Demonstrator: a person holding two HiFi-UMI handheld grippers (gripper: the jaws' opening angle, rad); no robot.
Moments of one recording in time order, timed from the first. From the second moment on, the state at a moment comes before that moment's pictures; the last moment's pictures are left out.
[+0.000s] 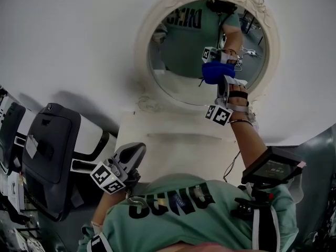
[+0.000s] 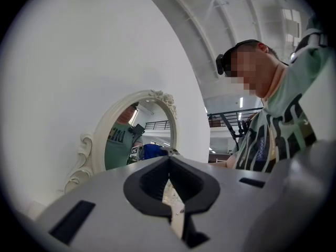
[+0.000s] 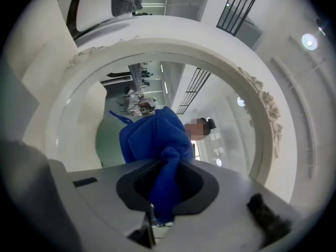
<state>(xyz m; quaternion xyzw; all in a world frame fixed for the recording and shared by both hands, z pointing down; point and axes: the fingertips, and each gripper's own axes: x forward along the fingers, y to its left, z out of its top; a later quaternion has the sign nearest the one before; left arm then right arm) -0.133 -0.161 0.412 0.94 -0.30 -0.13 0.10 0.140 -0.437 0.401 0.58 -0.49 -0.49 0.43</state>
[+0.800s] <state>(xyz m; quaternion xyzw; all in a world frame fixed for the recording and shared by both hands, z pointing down) -0.140 -0.131 0.430 0.94 -0.32 -0.09 0.12 0.143 -0.419 0.649 0.41 -0.65 -0.25 0.60</state>
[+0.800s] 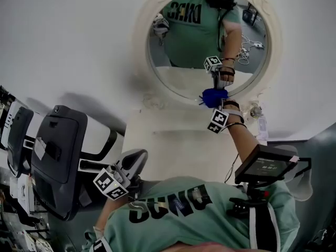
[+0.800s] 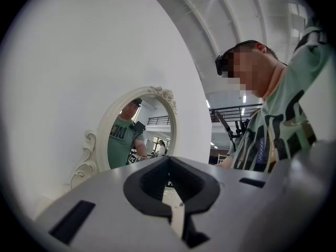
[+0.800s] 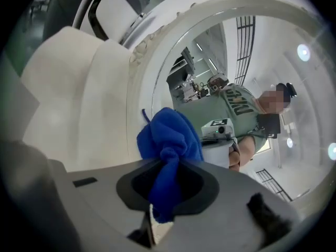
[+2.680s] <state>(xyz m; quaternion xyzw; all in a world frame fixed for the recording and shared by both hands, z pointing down) -0.132 -0.173 0.417 0.95 -0.30 -0.11 0.07 0.186 -0.460 0.330 0.62 -0.50 -0.47 0.38</state>
